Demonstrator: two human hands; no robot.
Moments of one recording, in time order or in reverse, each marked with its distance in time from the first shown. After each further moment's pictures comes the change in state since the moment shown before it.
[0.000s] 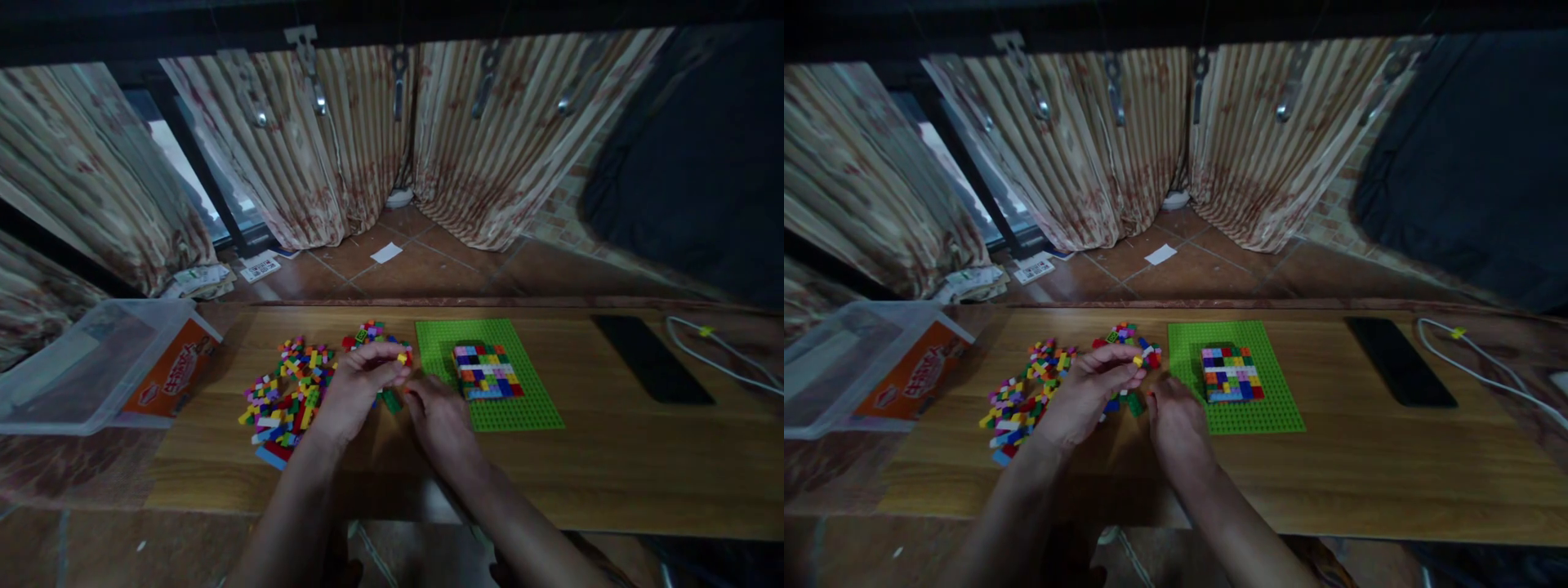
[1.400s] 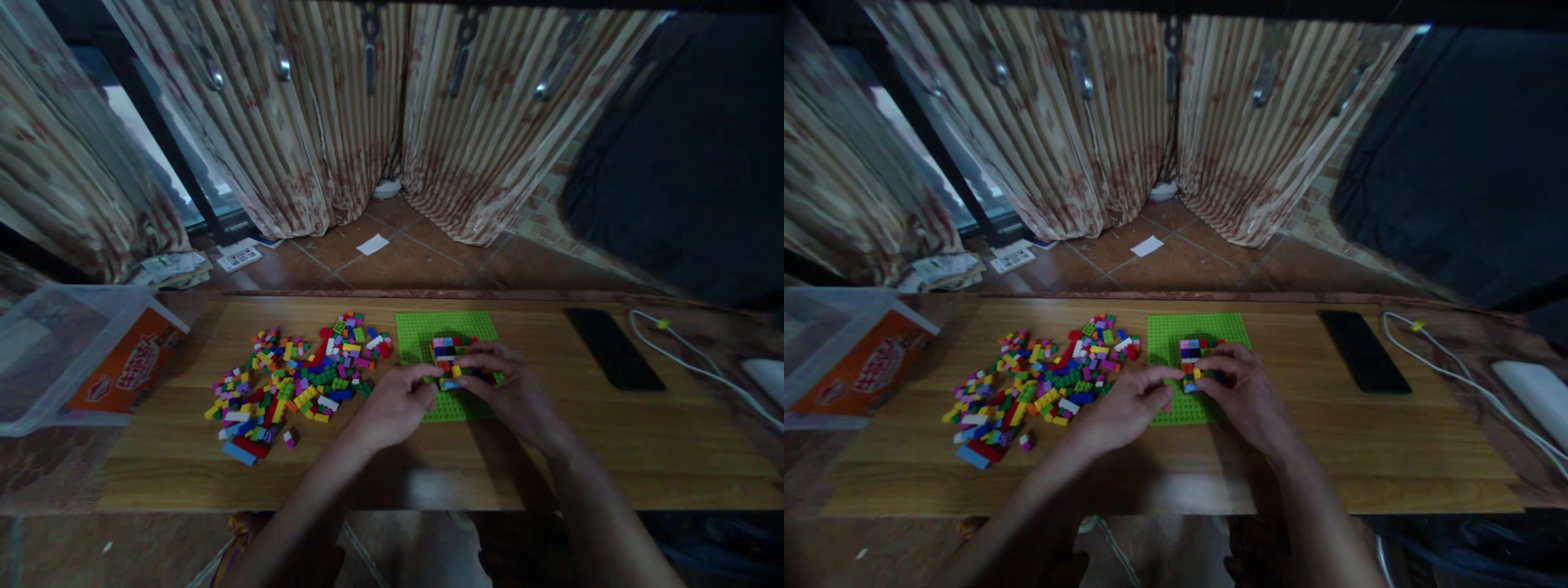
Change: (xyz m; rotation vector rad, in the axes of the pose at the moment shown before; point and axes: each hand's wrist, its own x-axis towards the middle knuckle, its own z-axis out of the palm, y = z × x) left_hand 0.002 -0.044 0.051 0.579 -0.346 -0.006; right_hand 0.001 0.094 -0.091 0.261 0.034 0.109
